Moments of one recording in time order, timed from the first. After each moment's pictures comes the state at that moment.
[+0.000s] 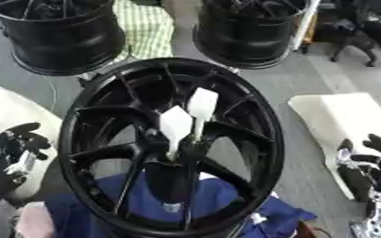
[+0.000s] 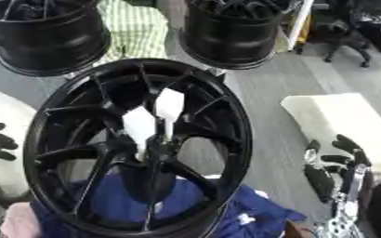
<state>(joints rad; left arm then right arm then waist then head) -0.20 0.14 0.23 -1.69 -0.08 -0.11 -0.46 0.03 -0.16 -0.05 -1.69 0.16 -0.07 -0.65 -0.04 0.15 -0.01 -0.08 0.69</state>
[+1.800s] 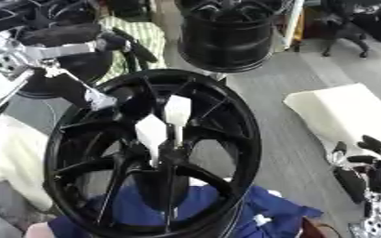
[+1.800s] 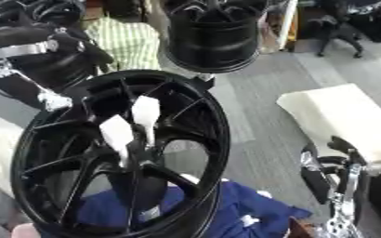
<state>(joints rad) -1.08 0.59 -0.66 -1.32 -0.10 -0.56 -0.56 0.06 -0.21 -0.05 -1.67 0.18 -0.07 -0.65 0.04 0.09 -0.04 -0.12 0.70</state>
